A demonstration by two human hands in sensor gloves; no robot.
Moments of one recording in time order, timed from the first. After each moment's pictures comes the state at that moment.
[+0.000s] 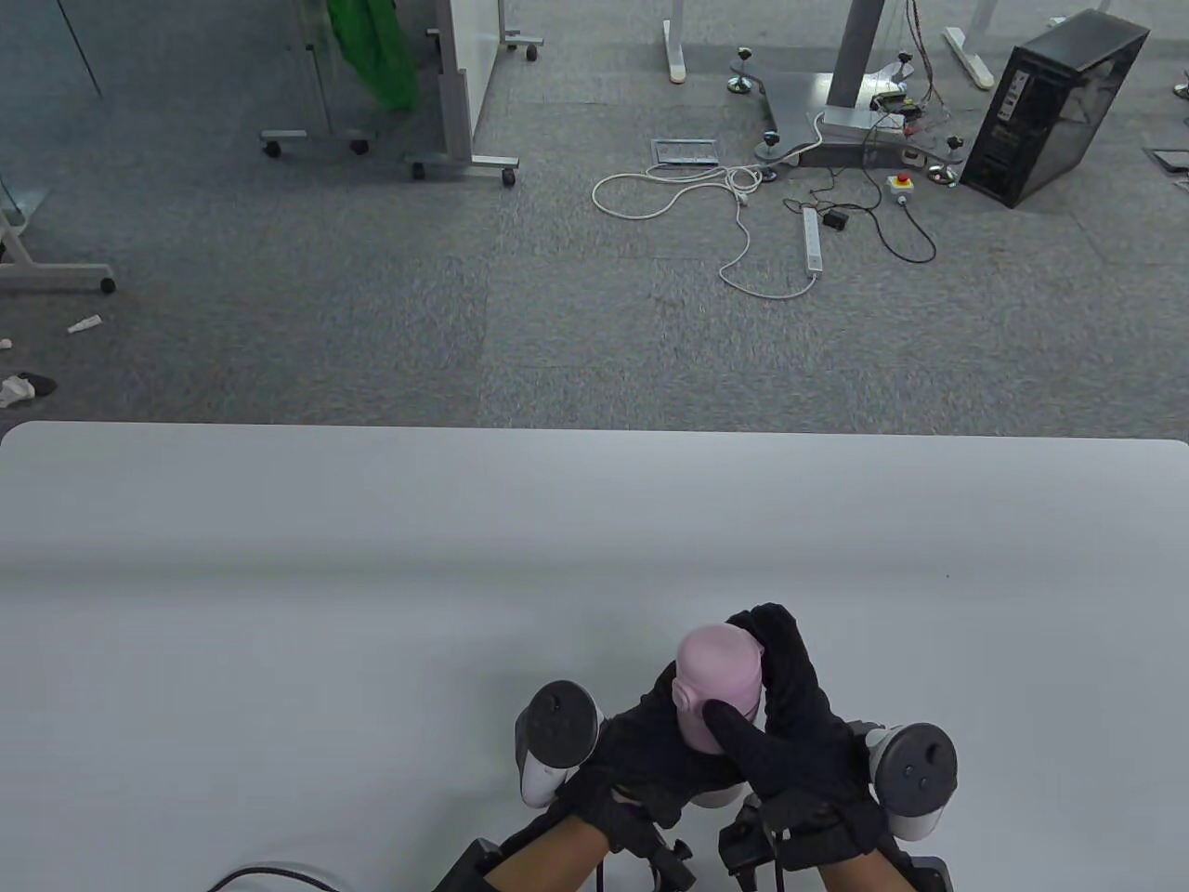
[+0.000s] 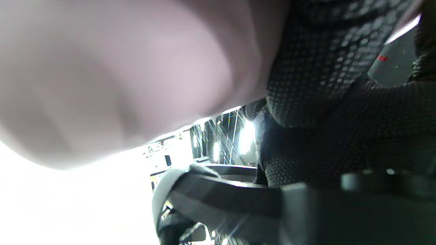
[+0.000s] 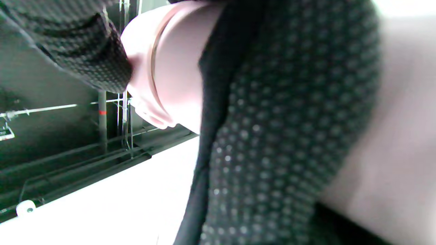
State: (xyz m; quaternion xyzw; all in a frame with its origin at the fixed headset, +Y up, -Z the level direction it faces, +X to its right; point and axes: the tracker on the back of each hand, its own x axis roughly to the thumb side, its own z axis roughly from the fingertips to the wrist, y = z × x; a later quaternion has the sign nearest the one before) left_hand -0.015 -0.741 -0.279 -0.05 -0.29 0.64 0.71; right_hand 0.178 -0.675 -0.252 0.24 -0.14 0.74 0.62
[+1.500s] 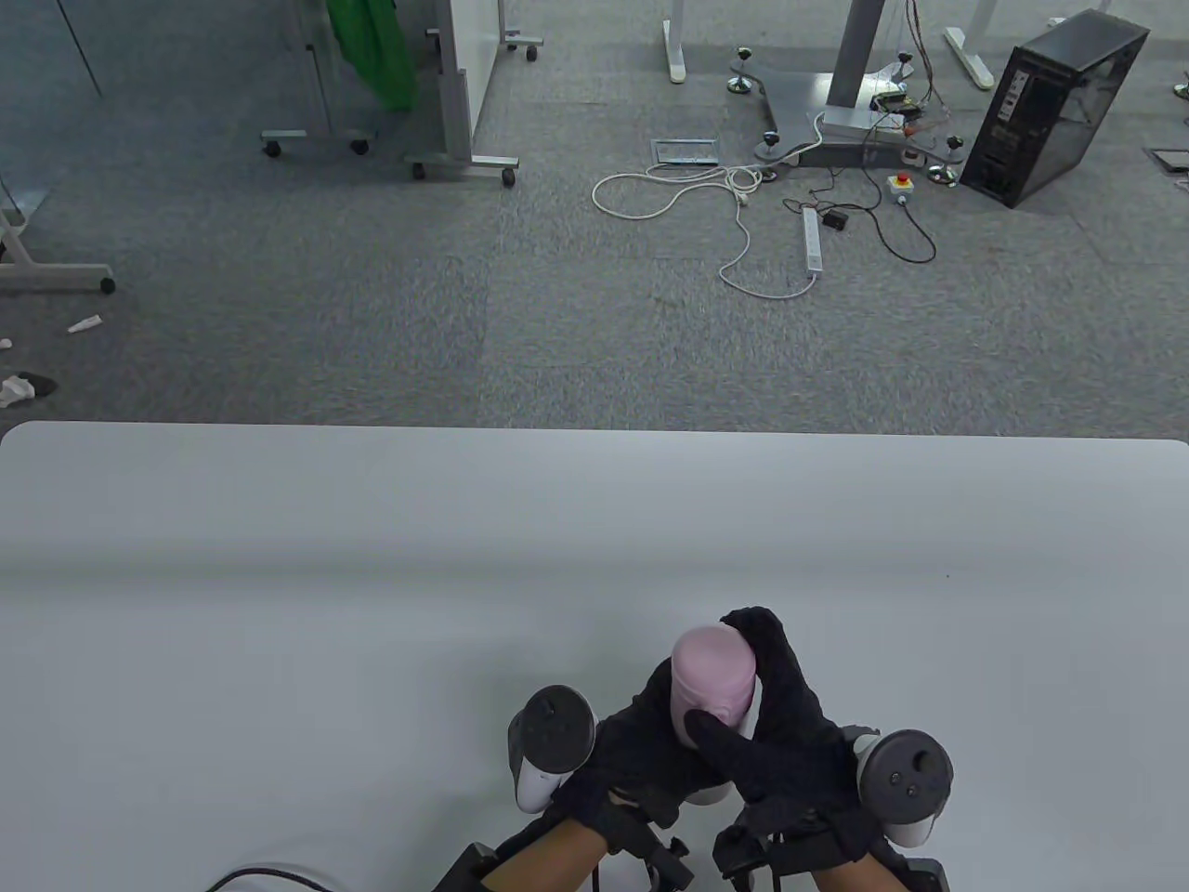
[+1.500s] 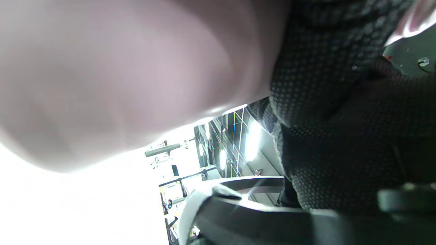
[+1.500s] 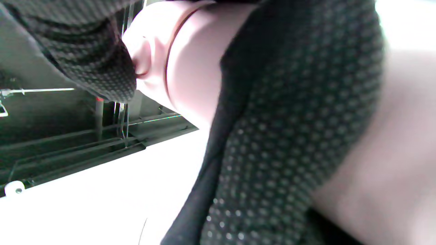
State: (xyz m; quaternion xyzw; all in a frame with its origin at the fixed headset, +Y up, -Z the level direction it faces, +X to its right) left_hand -0.021 -0.742 -0.278 -0.04 -0.27 0.63 0.73; right_hand 0.172 -0.672 -0.247 0.24 -0.15 0.76 0.58
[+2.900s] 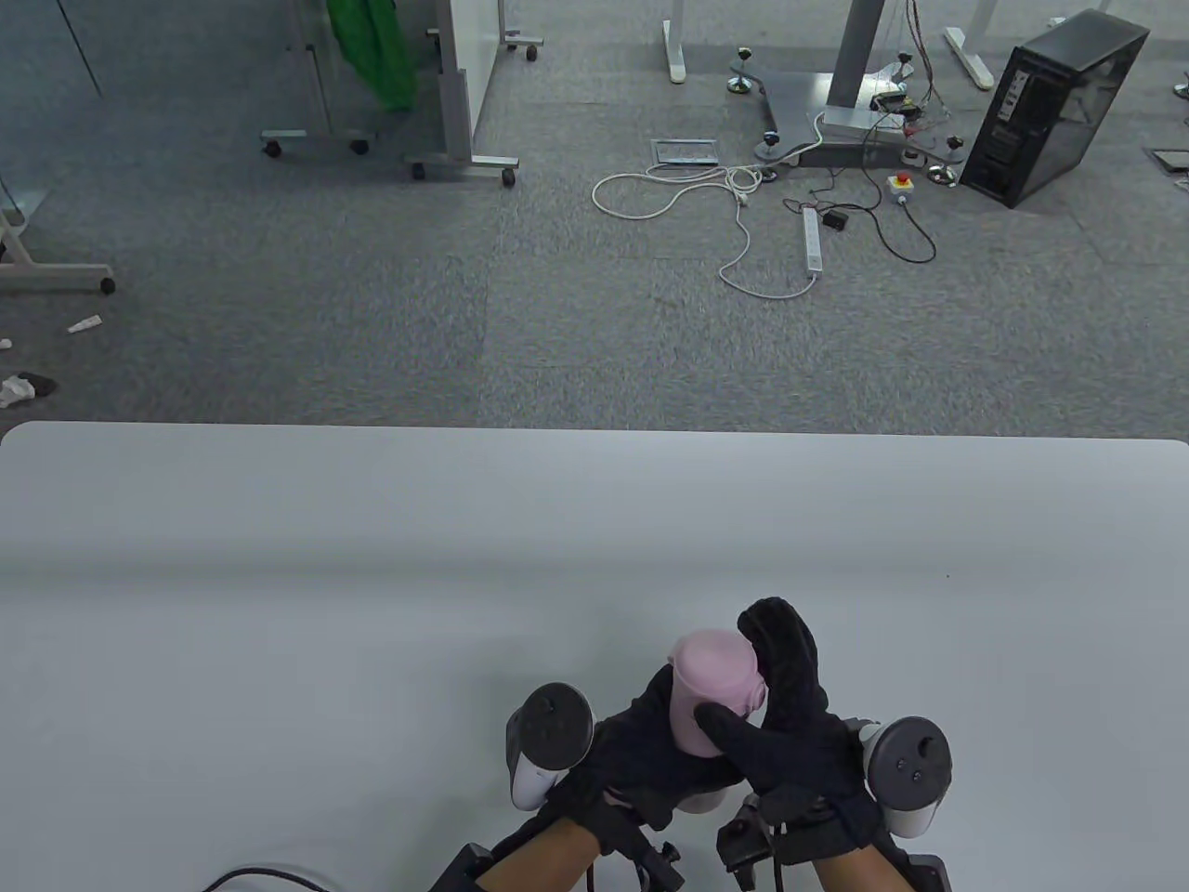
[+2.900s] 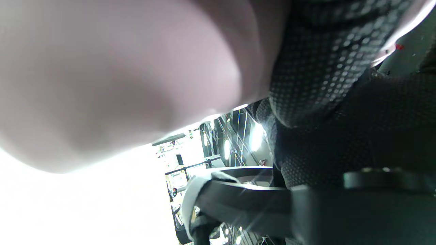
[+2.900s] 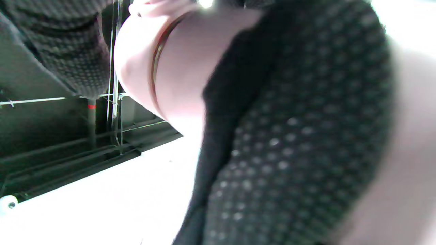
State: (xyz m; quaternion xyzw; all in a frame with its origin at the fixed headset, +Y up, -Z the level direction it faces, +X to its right) left_hand -0.023 -0.747 -0.278 -0.07 -0.28 0.62 0.73; right_hand 0.176 -0.676 -0.253 0.22 -0.15 0.77 0.58
